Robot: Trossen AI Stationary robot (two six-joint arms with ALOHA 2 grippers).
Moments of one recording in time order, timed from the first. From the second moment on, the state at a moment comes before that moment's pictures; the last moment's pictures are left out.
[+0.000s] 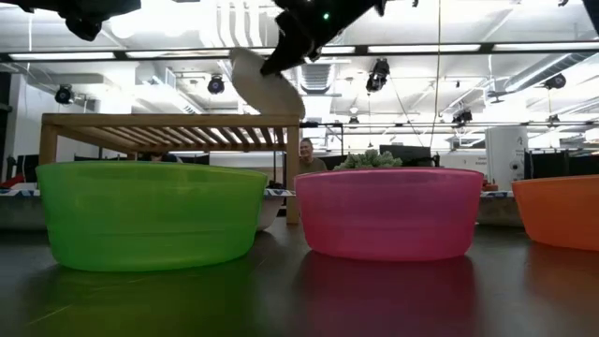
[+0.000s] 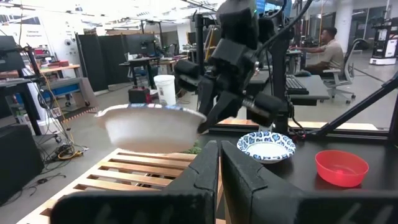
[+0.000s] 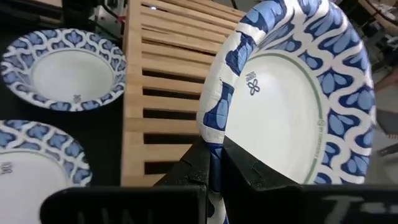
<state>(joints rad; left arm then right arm) -0.19 0.22 0.57 -0.31 -0.54 0.10 -0.20 1.81 1.61 -0.28 0.13 -0.37</state>
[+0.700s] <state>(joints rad) -0.19 0.22 0.57 -0.31 -0.54 0.10 -0.24 1.89 1.61 -0.17 0.13 -0.36</state>
